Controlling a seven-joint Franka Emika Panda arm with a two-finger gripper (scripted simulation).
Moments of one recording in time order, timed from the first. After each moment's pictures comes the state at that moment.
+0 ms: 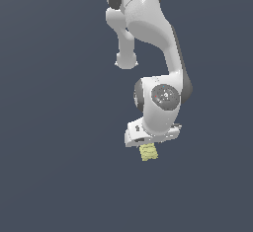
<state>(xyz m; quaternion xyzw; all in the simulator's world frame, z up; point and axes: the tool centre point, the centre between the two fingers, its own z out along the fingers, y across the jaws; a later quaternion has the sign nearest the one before) 0.095 0.093 0.097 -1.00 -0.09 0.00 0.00</state>
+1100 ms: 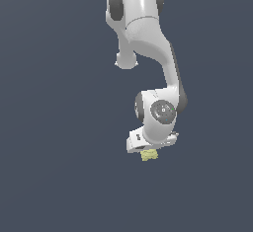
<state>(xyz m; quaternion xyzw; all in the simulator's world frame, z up) 0.097 0.100 0.040 -1.00 -0.09 0.00 0.00</state>
